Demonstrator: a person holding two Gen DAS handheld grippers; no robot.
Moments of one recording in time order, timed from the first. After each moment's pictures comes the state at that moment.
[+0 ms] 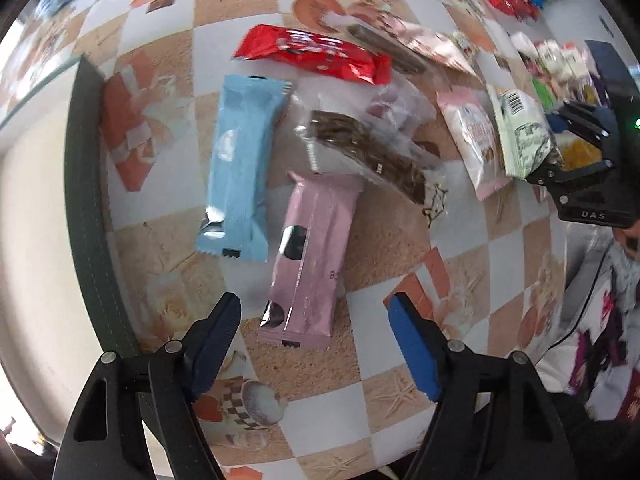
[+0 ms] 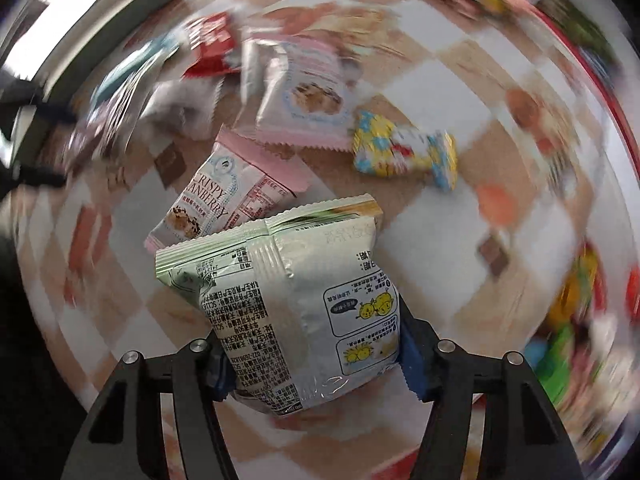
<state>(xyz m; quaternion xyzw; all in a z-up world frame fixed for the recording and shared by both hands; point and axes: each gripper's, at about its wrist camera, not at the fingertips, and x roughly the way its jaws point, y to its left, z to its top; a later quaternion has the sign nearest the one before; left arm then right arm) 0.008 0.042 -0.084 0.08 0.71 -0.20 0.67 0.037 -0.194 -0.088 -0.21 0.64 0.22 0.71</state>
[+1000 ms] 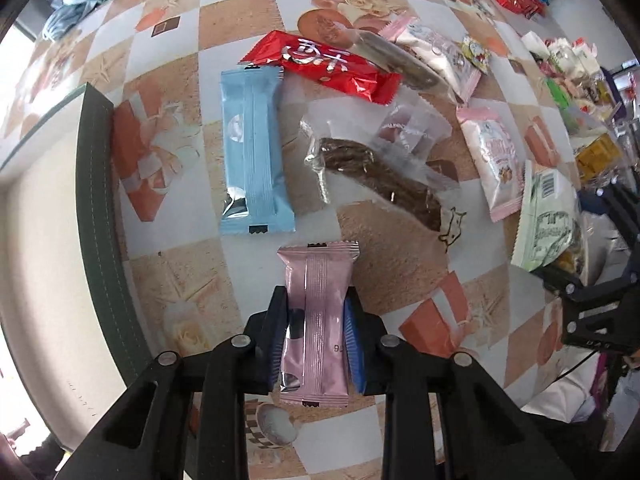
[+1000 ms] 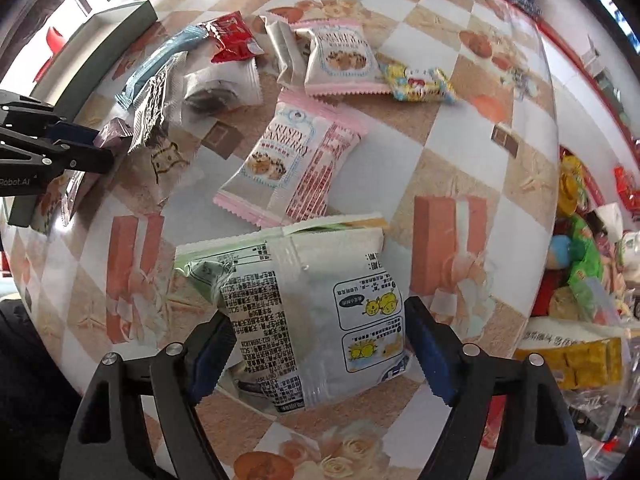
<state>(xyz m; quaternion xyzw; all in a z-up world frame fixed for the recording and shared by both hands) -0.013 0.068 -0.096 0.11 0.69 -0.17 0.69 -0.038 -0.146 -0.071 -0.15 0.64 0.12 0.75</state>
